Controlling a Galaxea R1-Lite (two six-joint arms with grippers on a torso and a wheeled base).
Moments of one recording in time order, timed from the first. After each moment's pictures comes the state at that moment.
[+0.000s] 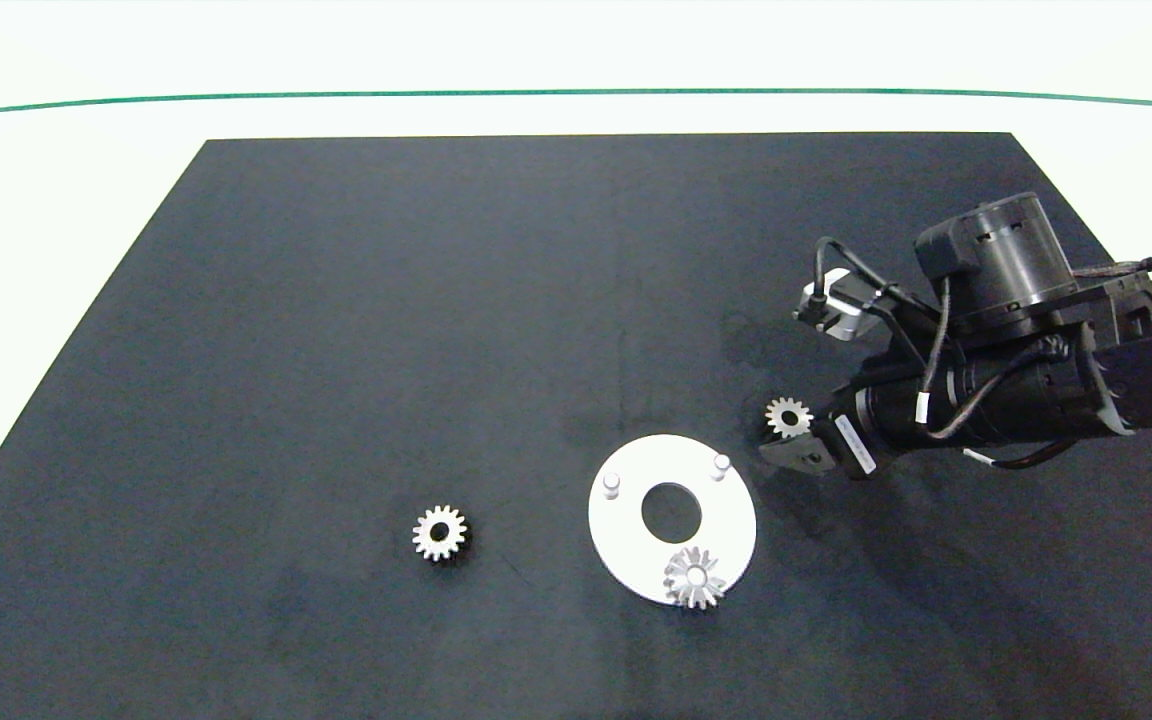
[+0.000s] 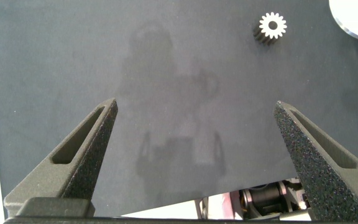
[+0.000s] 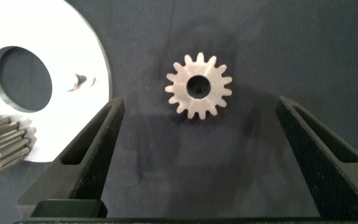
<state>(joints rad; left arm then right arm) -0.17 0.46 -0.61 0.47 0.00 0.07 0.42 1.72 -1.25 0.25 -0.02 -0.26</state>
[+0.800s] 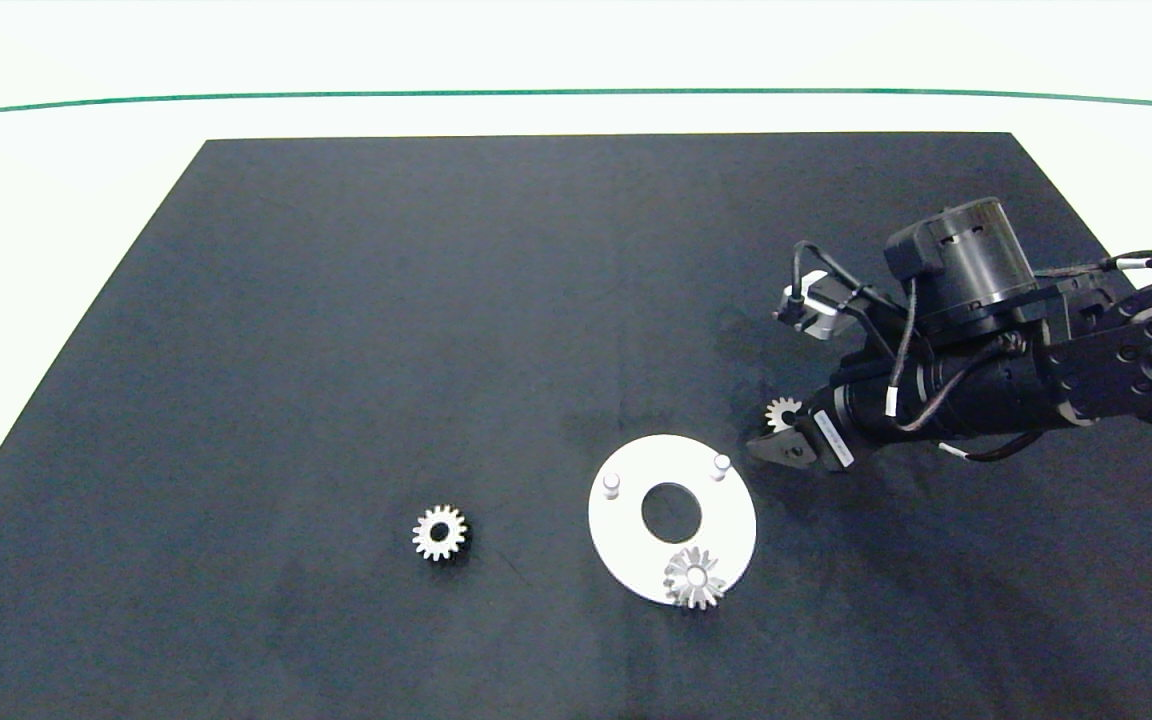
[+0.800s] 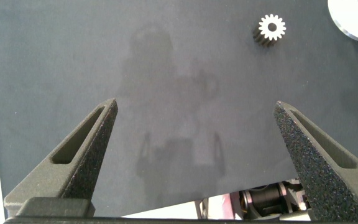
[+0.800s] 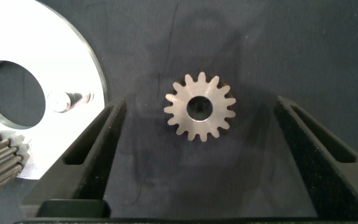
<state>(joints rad) -0.17 0.46 -0.62 0.47 0.00 0.07 0.42 1.77 -1.29 0.25 -0.02 -0.26</state>
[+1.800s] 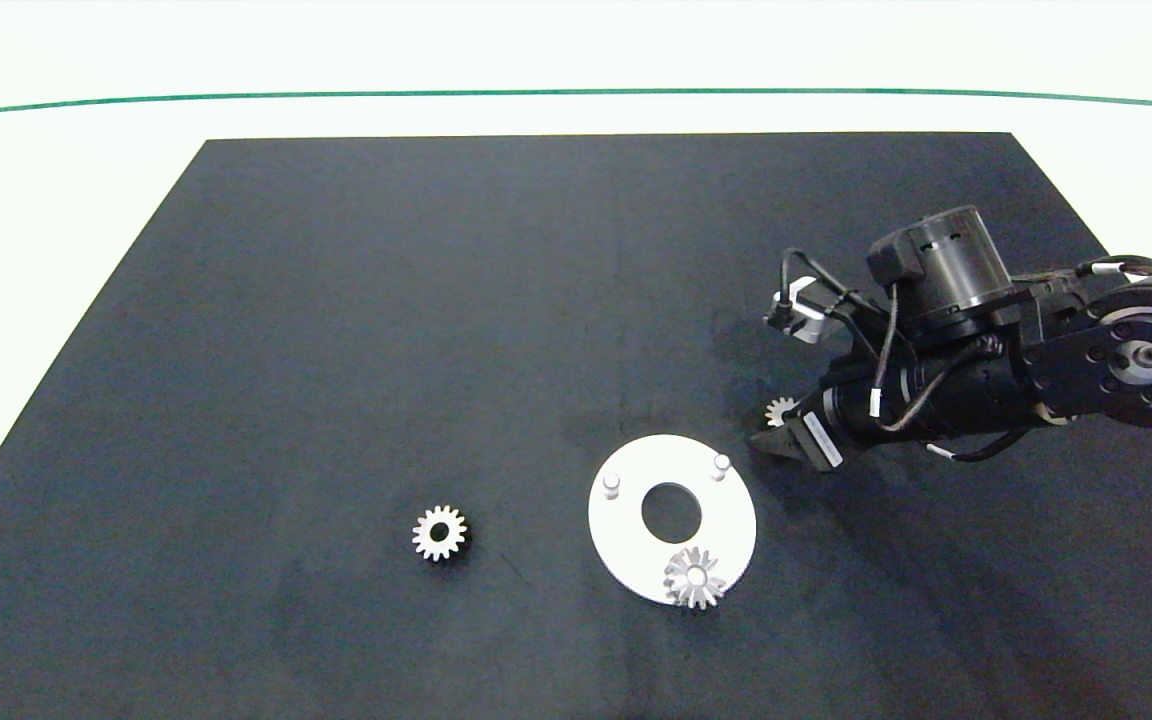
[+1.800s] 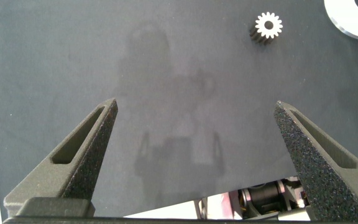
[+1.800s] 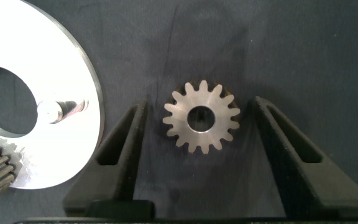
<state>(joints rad) -0.19 0.47 -0.62 0.47 0.00 0.07 0.42 1.80 -1.31 0.25 -0.02 -0.26</state>
